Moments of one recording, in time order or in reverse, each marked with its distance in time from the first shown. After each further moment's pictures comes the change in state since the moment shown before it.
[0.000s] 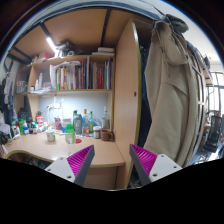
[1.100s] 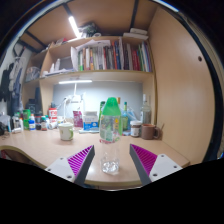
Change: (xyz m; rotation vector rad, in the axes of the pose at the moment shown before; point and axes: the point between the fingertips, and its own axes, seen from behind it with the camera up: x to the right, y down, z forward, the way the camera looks) arm -0.237 0.113 0.217 0.071 -0.194 0.002
